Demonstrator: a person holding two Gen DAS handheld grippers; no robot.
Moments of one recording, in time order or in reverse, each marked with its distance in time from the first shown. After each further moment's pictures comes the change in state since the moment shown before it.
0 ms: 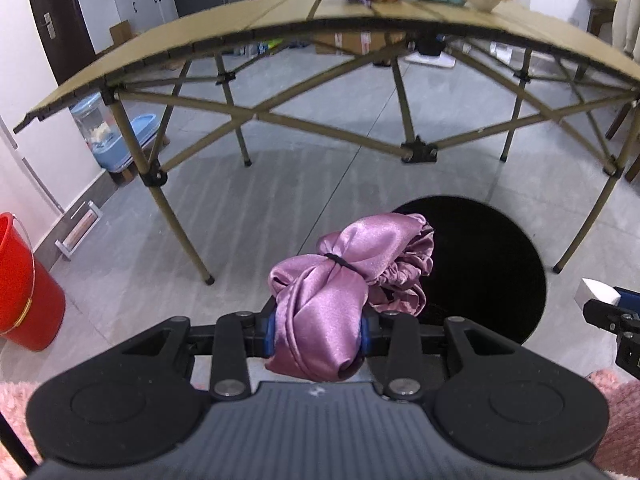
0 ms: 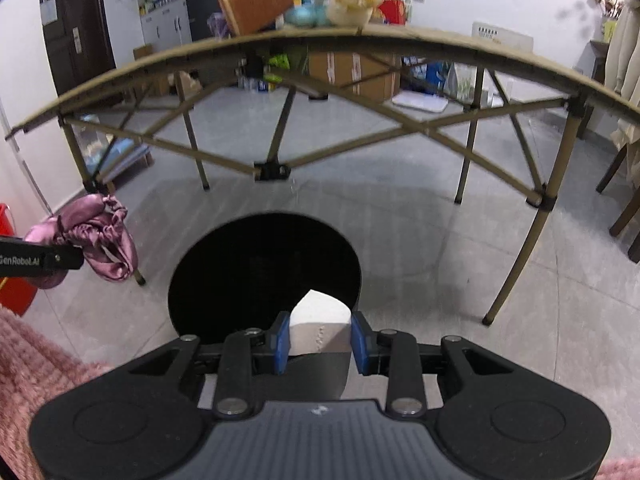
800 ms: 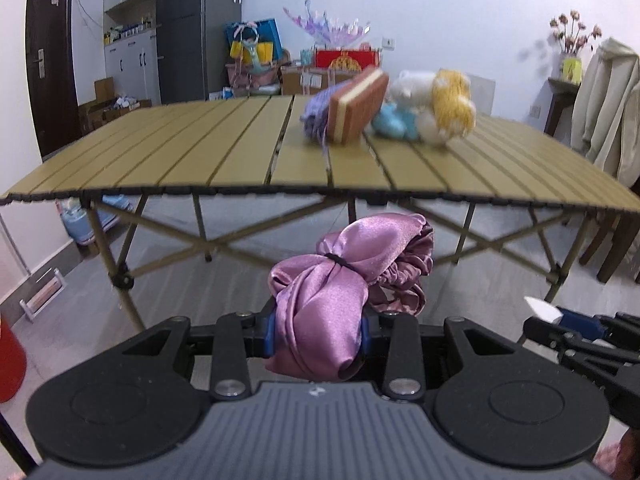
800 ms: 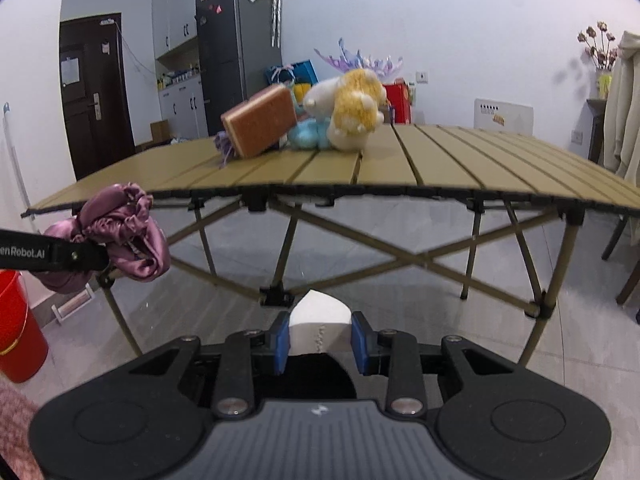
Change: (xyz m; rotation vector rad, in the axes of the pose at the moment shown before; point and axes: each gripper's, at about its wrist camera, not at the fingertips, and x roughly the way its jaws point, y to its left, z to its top) left arm -0.056 -0.005 0.059 -0.045 -0.269 -0.136; right arm -0.030 -0.014 0.056 -0.002 -0.275 0.039
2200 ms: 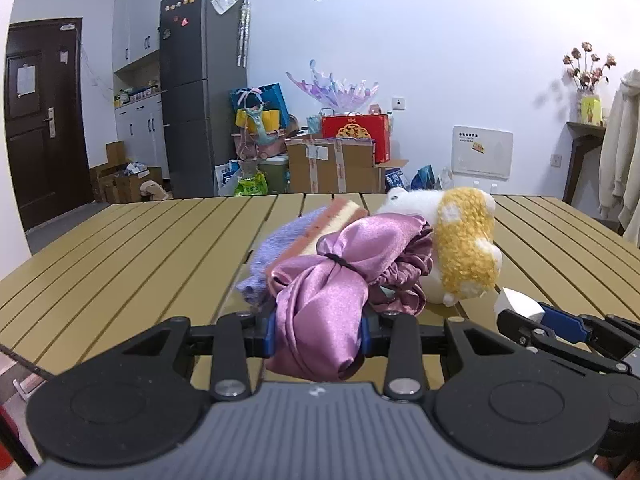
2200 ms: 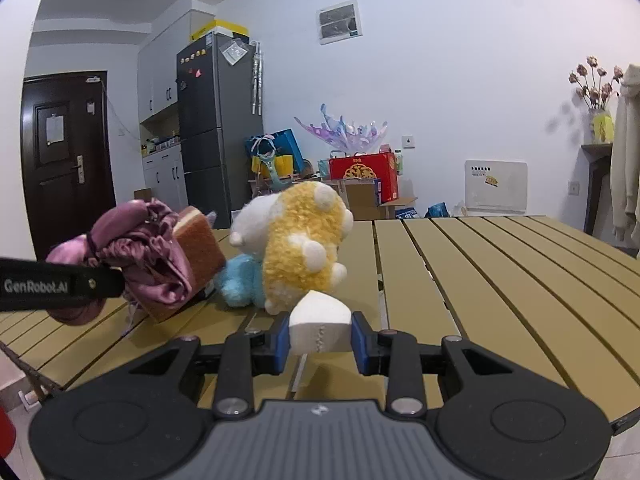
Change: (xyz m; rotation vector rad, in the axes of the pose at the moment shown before) left arm 0.100 -0.079 0.147 0.009 -0.208 0.077; right arm 0.143 -0.053 0.146 0.024 -0.231 -0.026
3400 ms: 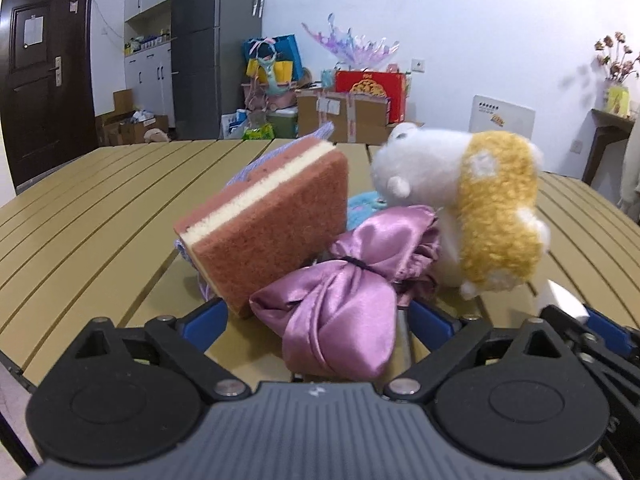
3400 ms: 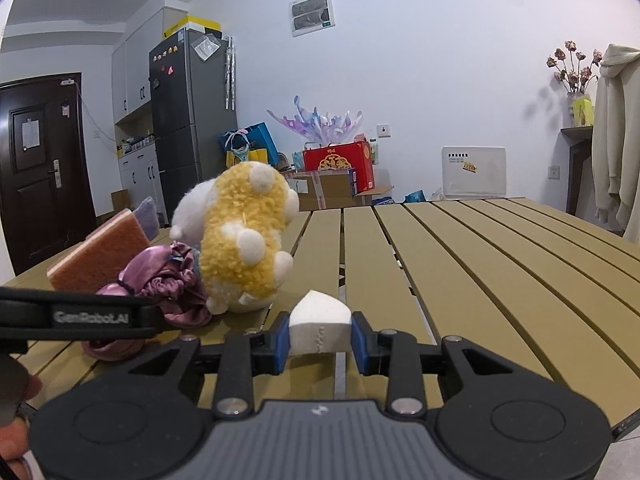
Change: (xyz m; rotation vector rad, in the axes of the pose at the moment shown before) left arm 0.081 -0.023 -0.011 -0.077 0.138 0.027; right arm 0.031 -0.027 -0.005 0.050 0.024 -0.061
